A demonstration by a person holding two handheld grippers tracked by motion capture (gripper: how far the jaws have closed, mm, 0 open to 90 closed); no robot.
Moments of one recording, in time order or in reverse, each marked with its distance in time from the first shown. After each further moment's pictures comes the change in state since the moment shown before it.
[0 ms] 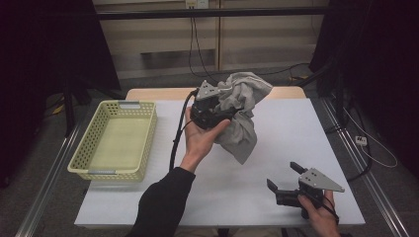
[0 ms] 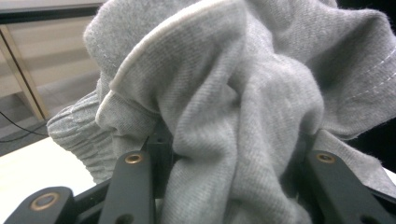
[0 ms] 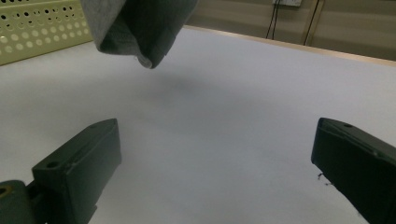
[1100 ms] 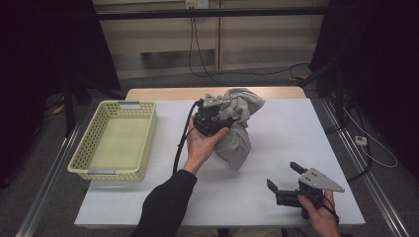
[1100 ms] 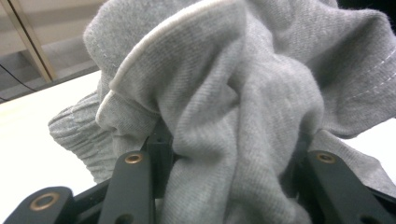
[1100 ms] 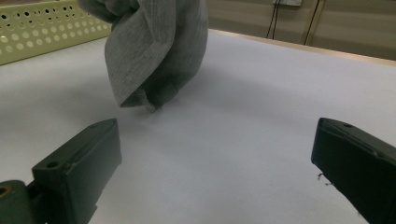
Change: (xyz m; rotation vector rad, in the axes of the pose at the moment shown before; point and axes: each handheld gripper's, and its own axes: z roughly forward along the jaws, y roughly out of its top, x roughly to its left) left arm 0.017 -0.041 0.033 0.135 0.050 -0.026; right arm 0.000 0.000 0.000 0.000 0.001 -0.001
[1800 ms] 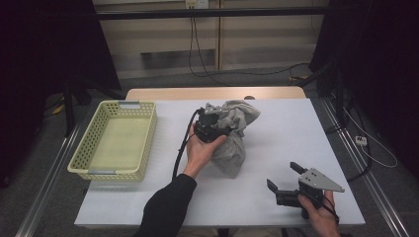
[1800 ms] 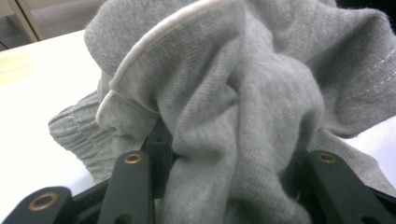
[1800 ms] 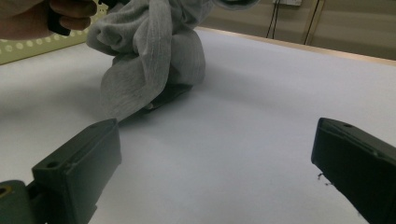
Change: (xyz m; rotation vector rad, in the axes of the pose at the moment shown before) left arm 0.009 -0.031 0.021 0.088 -0.008 -0.028; right arm 0.000 0.000 0.000 0.003 -0.001 0.000
